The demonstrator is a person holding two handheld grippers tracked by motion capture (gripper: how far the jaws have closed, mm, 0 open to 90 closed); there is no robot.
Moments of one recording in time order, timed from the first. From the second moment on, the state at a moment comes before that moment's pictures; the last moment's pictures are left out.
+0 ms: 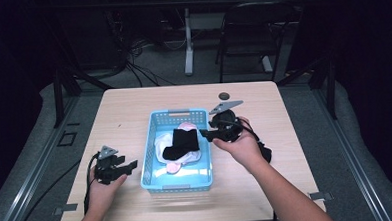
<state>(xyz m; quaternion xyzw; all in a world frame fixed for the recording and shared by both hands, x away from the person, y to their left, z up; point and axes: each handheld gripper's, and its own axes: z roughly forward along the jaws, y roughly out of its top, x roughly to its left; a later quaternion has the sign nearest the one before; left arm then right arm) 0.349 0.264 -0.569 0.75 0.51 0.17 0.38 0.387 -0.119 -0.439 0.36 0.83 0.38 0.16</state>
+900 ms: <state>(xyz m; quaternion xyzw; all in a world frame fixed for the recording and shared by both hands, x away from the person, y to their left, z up) 0.349 0.266 -0.568 0.75 0.51 0.17 0.39 0.435 -0.051 -0.494 0.35 0.87 0.32 0.11</state>
